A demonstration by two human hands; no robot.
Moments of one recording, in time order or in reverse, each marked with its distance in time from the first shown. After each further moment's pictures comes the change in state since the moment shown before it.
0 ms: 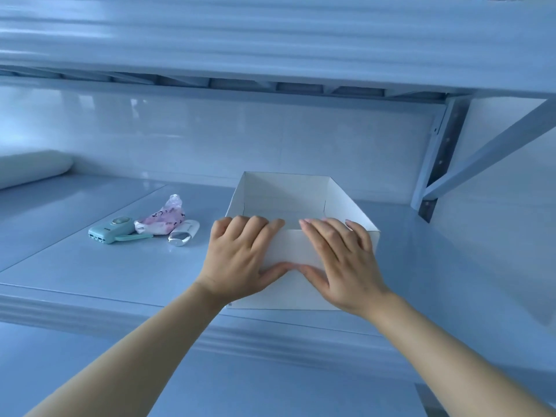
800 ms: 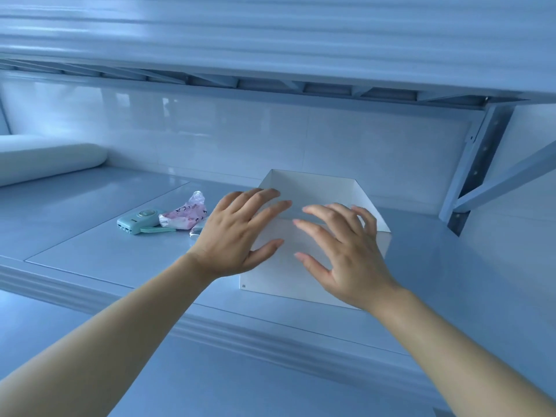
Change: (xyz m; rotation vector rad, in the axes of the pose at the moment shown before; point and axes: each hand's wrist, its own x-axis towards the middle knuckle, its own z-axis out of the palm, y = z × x) left_hand 0.016 -0.043 -0.018 -0.133 -0.238 0.033; right_hand 0.040 -0.012 -0.007 0.186 -0.014 -0.011
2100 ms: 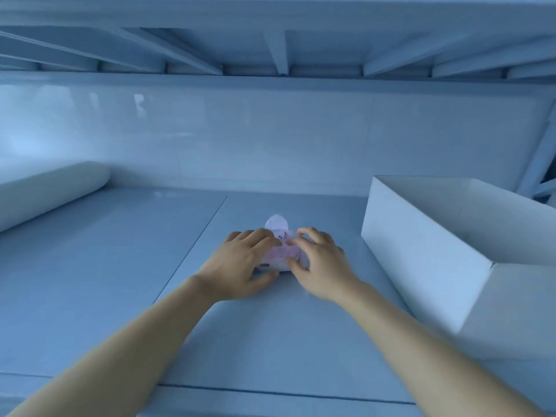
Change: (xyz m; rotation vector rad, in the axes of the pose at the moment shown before) left_hand -0.113 -0.277 0.059 -0.311 -0.407 -0.074; right_hand 0.143 -0.133 0.268 0.239 -0.422 0.569
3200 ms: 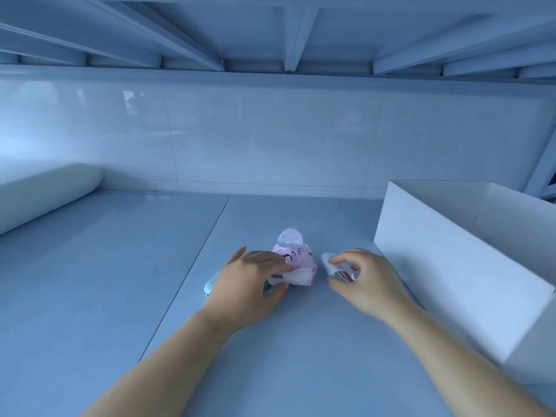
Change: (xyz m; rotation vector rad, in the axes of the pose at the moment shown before) left_hand -0.006 -0.007 0.014 -0.224 0.135 -0.157; right_hand -0.010 0.025 -0.015 0.206 0.025 0.331
